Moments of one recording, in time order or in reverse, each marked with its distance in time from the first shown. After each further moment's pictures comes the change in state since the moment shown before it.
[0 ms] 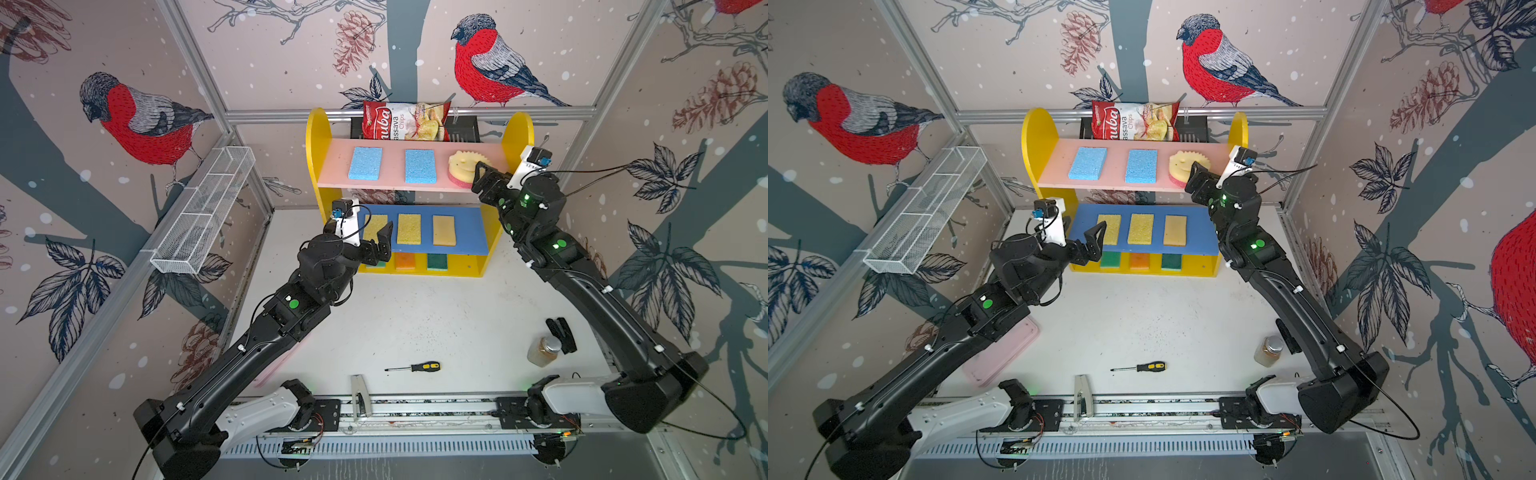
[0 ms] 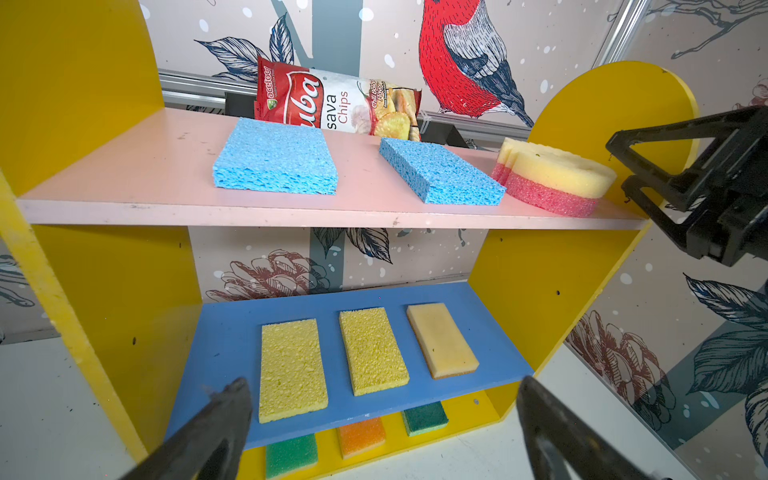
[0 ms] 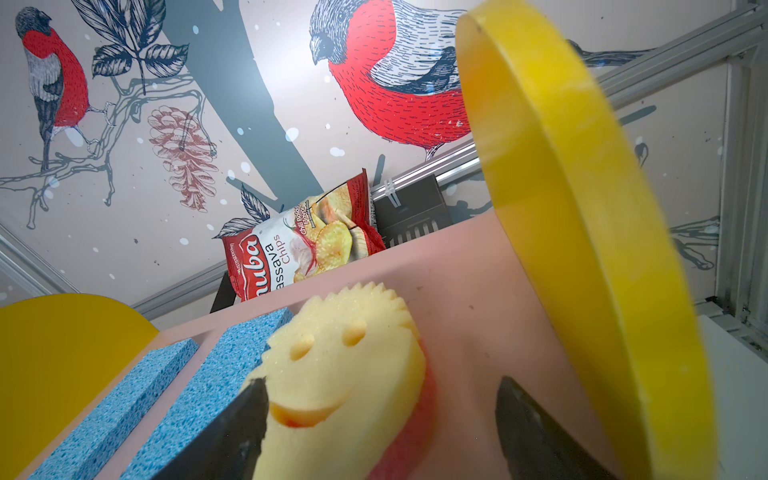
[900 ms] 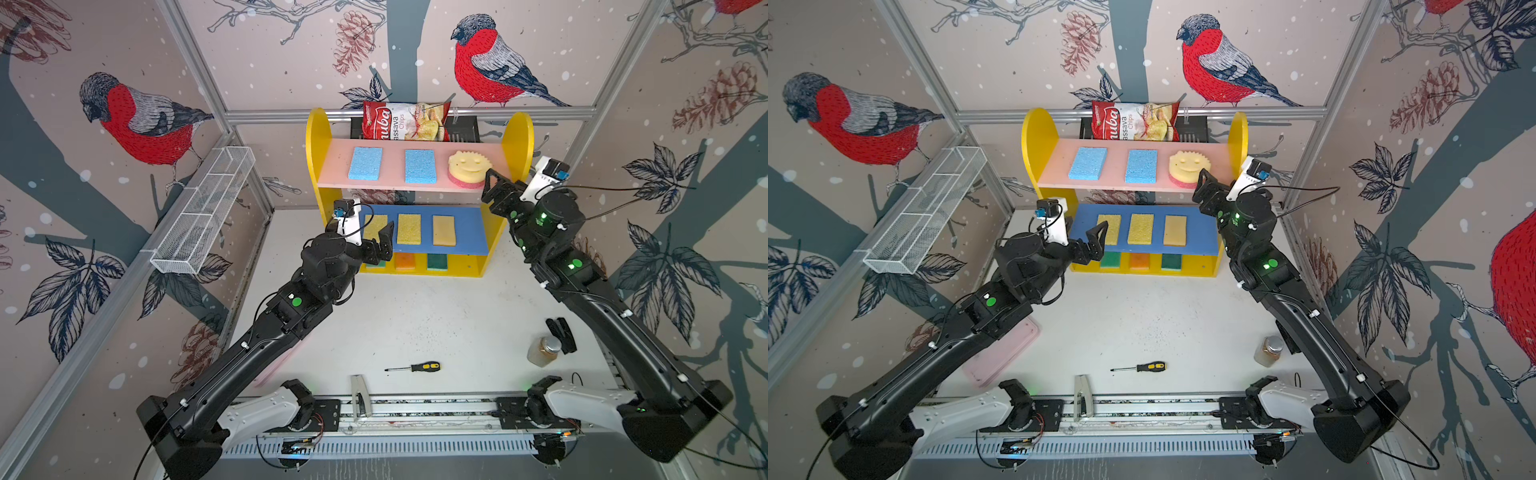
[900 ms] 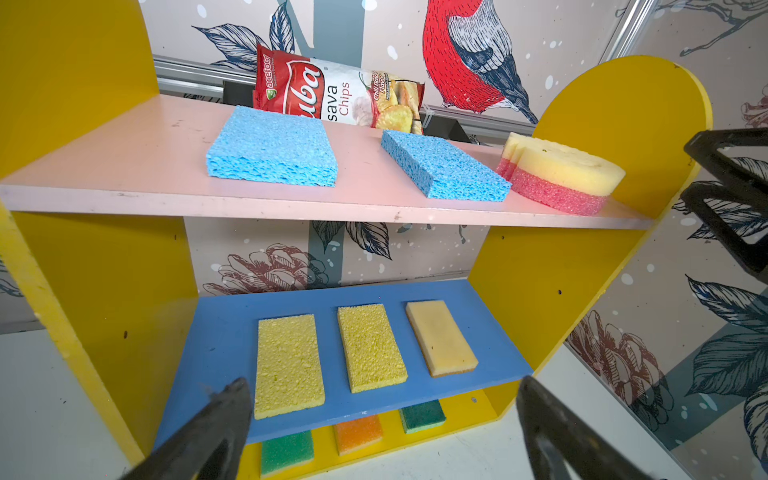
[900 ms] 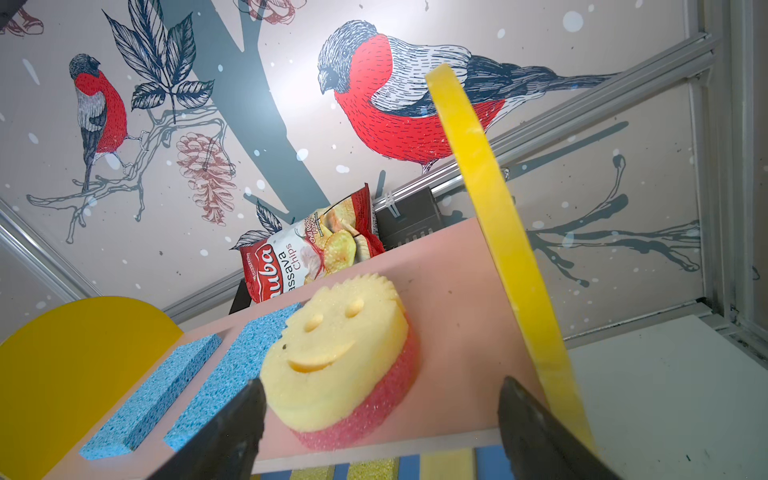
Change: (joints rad) left arm 0.002 0.015 0.002 0.001 0.000 -0.022; right arm 0.016 -0.137 -0.121 0.033 0.021 0.006
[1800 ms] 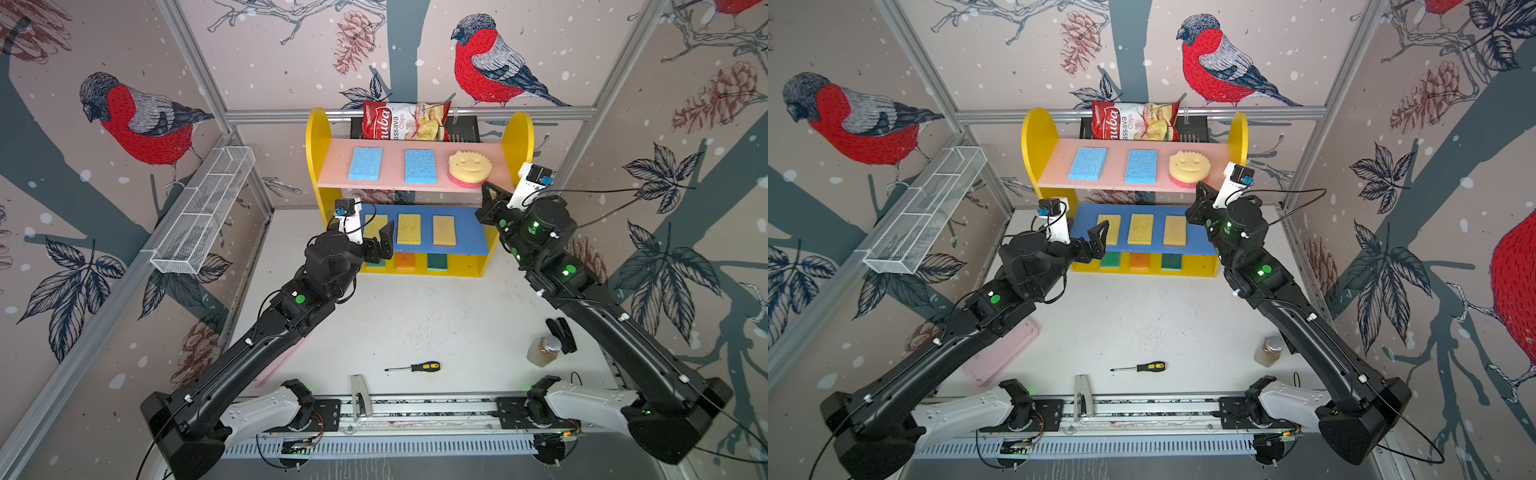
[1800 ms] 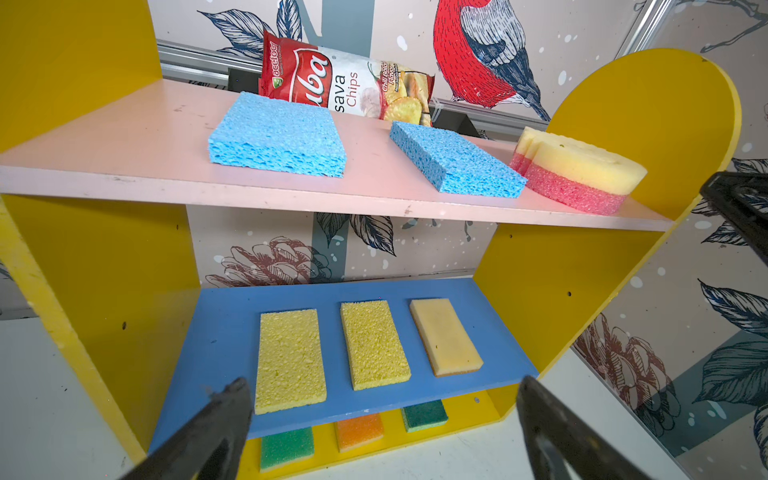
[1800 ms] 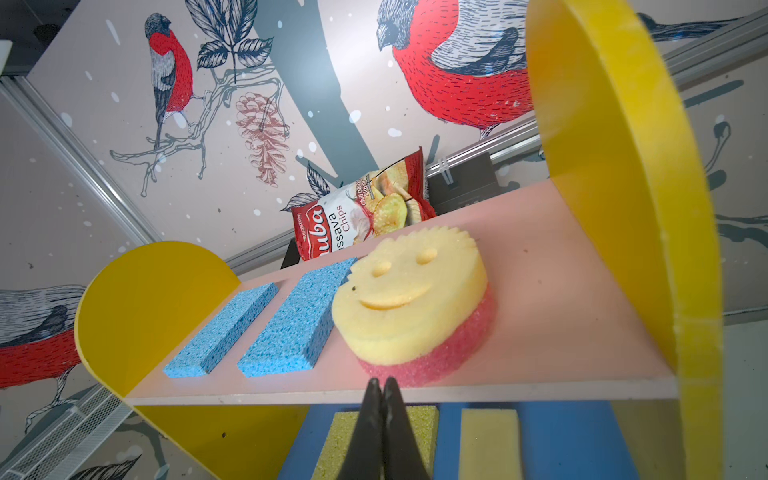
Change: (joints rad) left arm 0.008 0.025 0.000 0.000 -0.009 -0.022; right arm 0.082 -0.011 -0.034 0.016 -0.071 -0.010
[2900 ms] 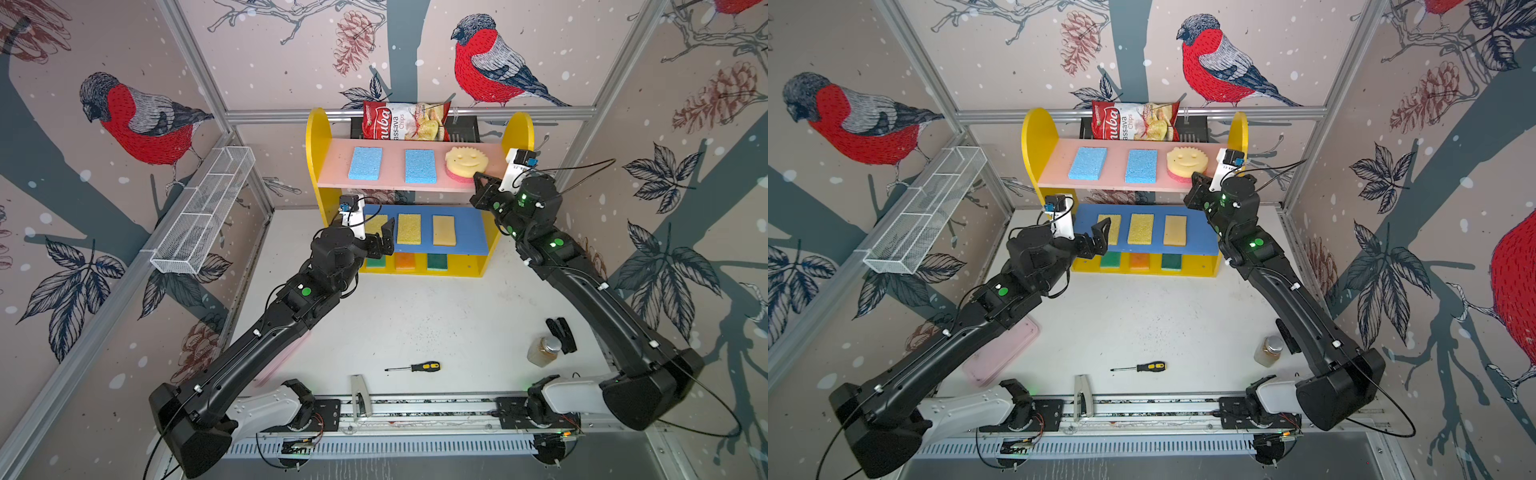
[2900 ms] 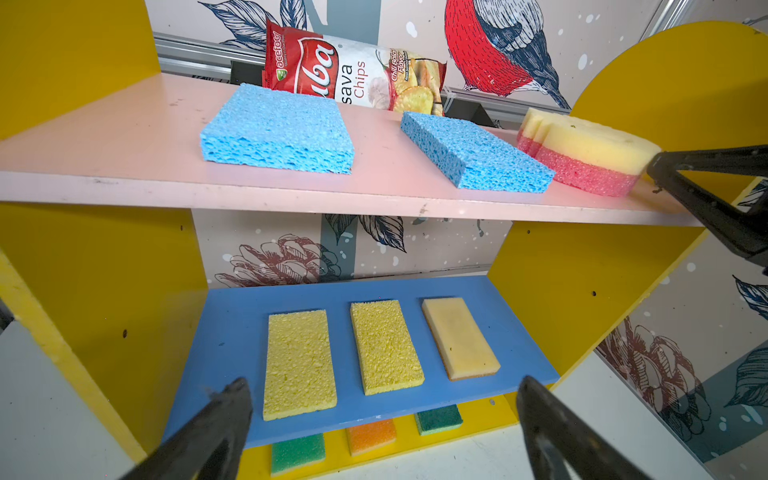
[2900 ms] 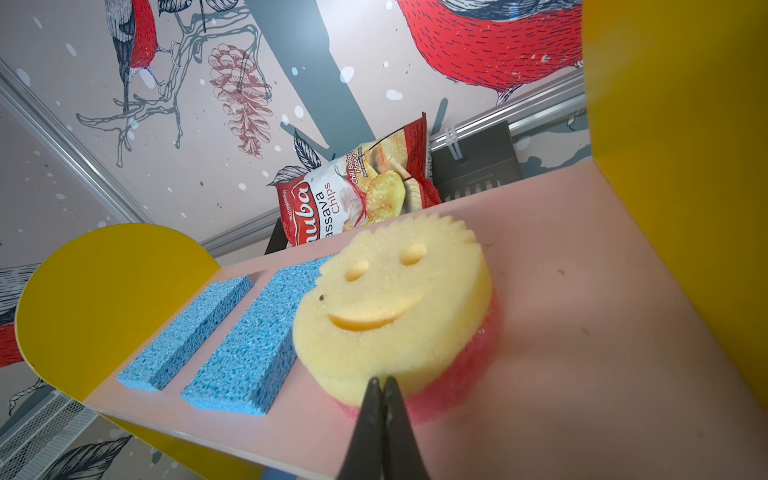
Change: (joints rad) left arm 0.028 0.048 0.020 0.007 0.008 0.024; right arm -0.130 0.179 0.143 -0.050 -0.205 0.017
